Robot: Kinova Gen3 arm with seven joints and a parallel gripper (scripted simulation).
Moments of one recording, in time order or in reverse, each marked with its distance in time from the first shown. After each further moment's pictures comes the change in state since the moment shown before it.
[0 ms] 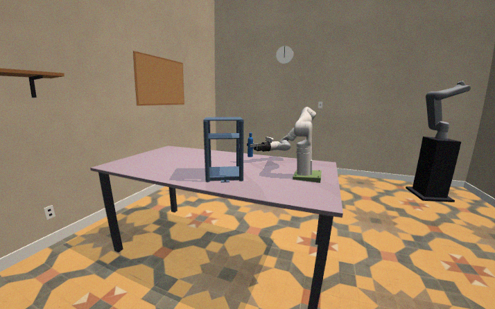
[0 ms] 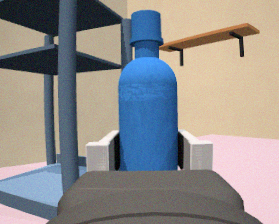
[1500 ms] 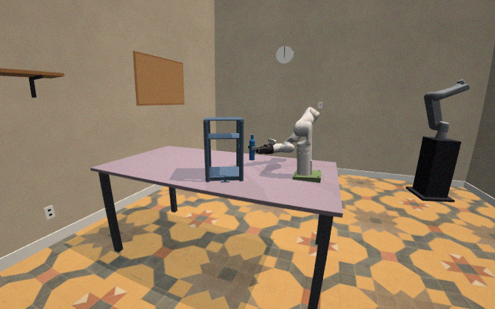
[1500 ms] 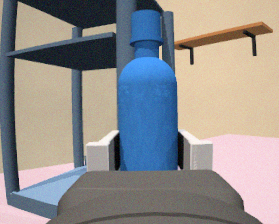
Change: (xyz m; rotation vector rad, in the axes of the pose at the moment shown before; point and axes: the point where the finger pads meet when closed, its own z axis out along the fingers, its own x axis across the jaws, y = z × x) arm -0.086 0.001 0.032 -0.004 -0.001 -0.005
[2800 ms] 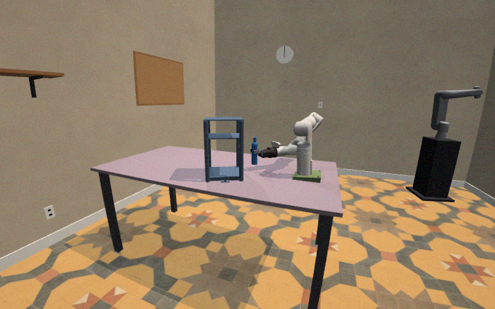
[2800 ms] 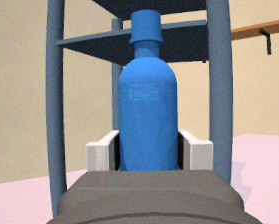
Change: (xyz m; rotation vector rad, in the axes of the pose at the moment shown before) arm -0.103 0.000 0.037 -0.004 0.000 -0.002
